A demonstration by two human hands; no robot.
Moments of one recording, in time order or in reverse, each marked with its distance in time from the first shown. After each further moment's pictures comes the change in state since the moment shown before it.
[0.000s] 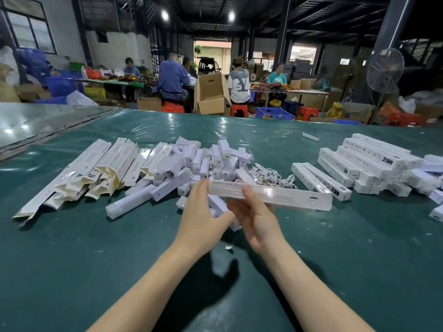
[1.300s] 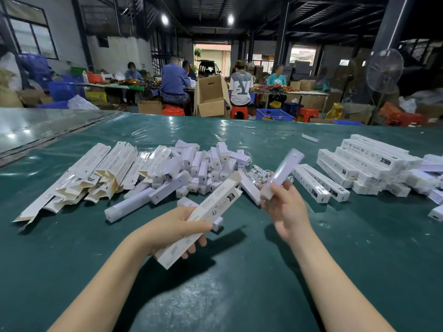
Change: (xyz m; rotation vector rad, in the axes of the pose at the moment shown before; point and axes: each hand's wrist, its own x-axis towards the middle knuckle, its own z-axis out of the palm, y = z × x) left_hand 0.017 -0.023 -0.051 -0.148 -0.666 -0.380; right_hand 0.018 -0.043 -0.035 -0.231 0.130 -0.088
